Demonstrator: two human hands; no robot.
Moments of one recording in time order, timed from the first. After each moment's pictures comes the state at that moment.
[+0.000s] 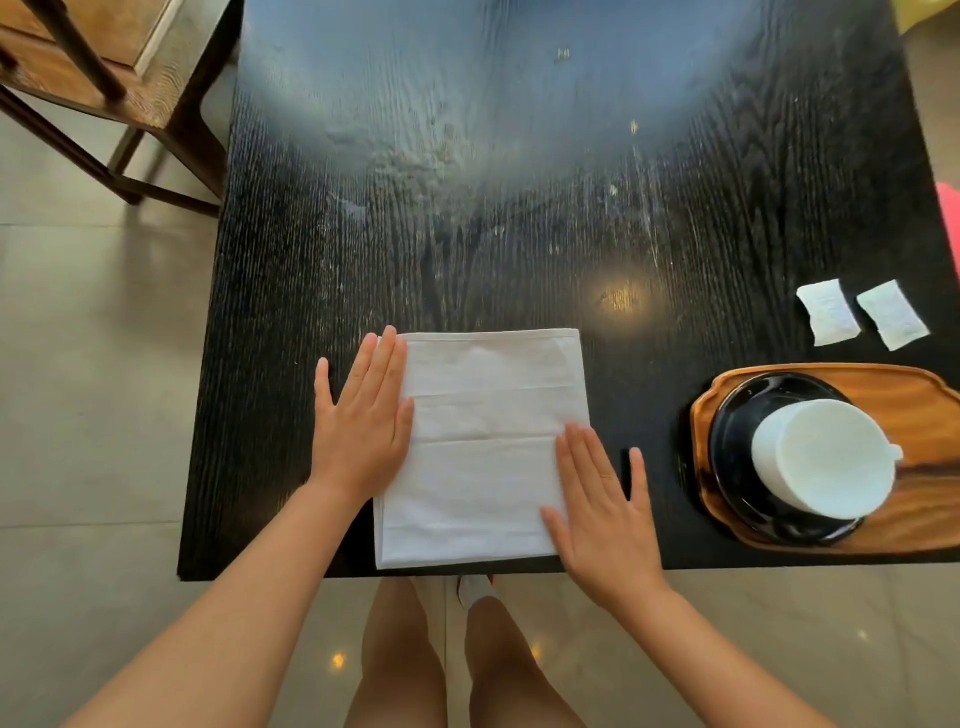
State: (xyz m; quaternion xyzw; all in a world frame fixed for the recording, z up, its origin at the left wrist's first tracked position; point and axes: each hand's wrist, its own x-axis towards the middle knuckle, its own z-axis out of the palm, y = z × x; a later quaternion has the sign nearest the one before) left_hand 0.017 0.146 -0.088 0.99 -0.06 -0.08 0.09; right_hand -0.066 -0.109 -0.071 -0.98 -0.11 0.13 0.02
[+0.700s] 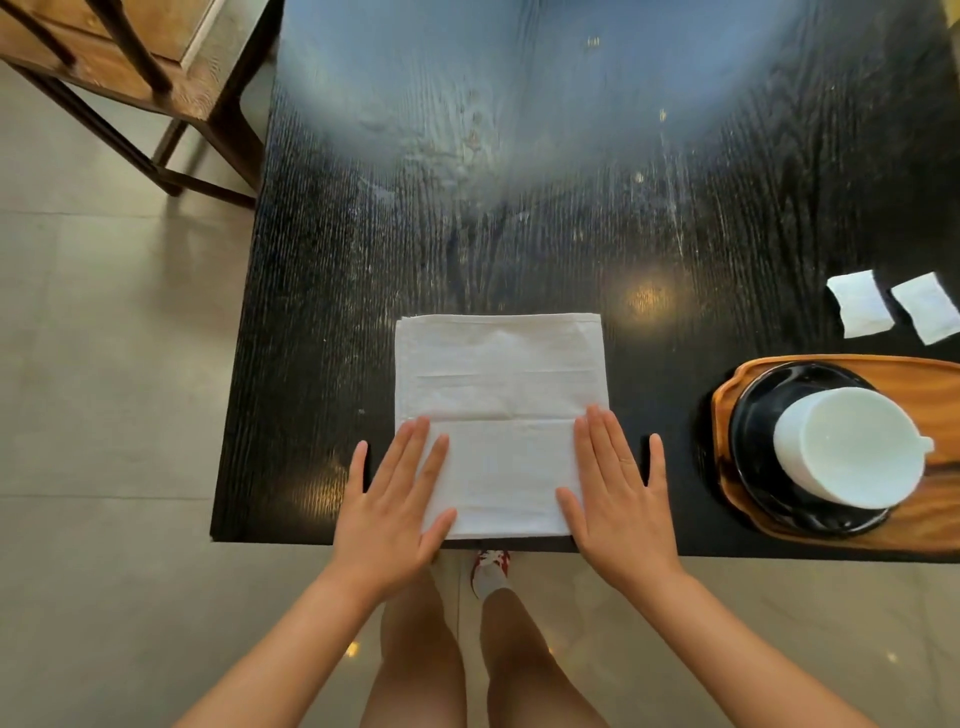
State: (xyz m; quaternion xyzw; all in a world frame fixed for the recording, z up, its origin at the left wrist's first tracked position) left_hand -0.088 0.144 -0.082 0.98 -0.13 -0.14 0.04; right_hand -0.068 -0.110 -0.071 -0.98 -0.11 0.15 0.02
